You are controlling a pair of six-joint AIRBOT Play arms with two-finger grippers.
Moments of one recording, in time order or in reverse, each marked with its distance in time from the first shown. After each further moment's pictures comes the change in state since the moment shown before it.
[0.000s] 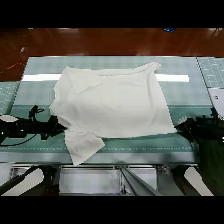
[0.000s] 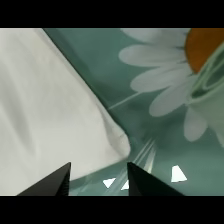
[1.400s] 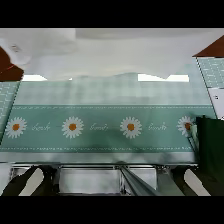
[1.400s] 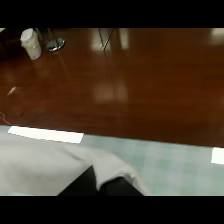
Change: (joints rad) left arm 0.019 0.290 1.320 -0.237 -0.131 -0.020; right arm 0.307 0.051 1.308 0.068 0.071 -0.003
